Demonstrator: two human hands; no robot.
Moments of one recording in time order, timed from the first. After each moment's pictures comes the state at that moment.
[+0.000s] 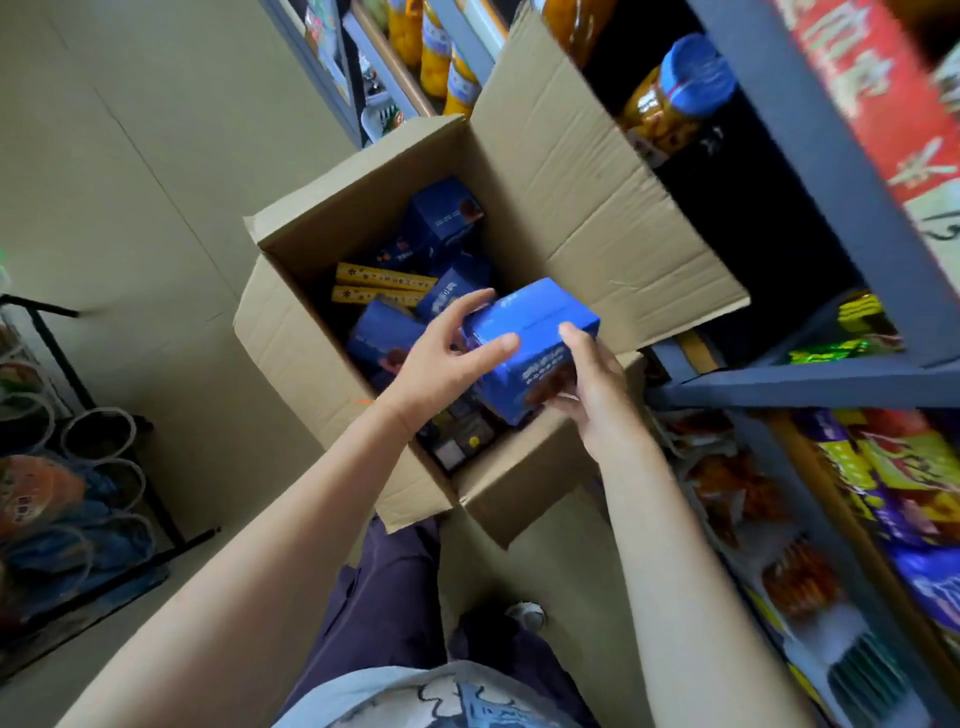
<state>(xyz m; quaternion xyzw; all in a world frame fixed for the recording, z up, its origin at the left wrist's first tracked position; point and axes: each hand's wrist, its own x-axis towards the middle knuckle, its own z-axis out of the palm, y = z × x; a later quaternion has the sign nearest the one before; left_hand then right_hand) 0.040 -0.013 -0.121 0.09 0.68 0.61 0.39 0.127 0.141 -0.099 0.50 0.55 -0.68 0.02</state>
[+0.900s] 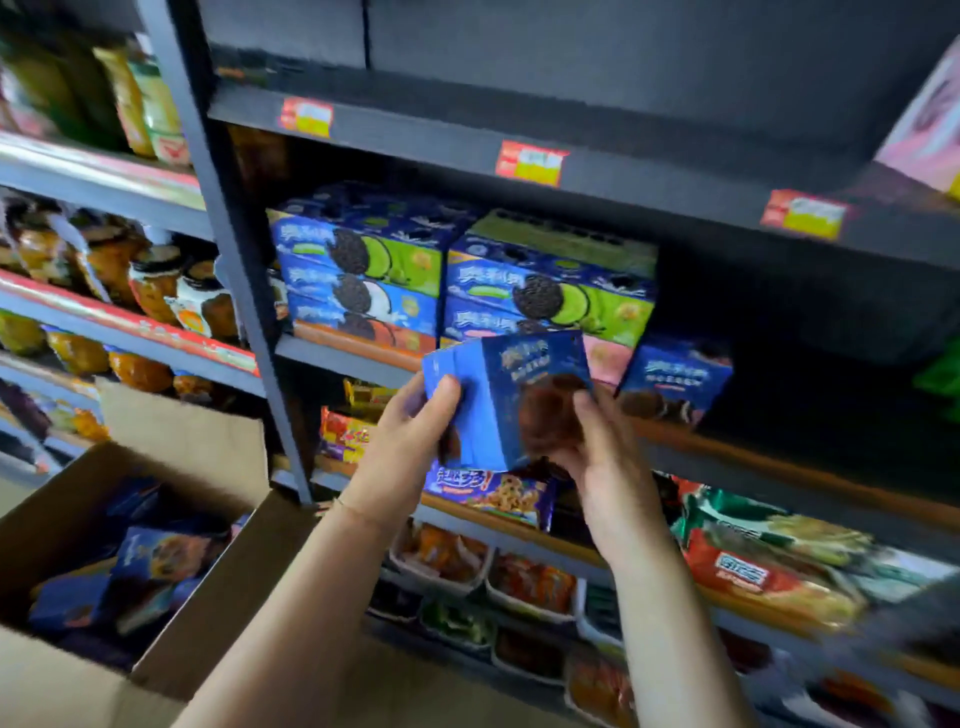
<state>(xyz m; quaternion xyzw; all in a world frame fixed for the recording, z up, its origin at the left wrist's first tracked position) 0.490 0.179 0.208 0.36 0.49 0.69 0.39 0.646 0.253 0.209 0.31 0.54 -0.63 -0.46</state>
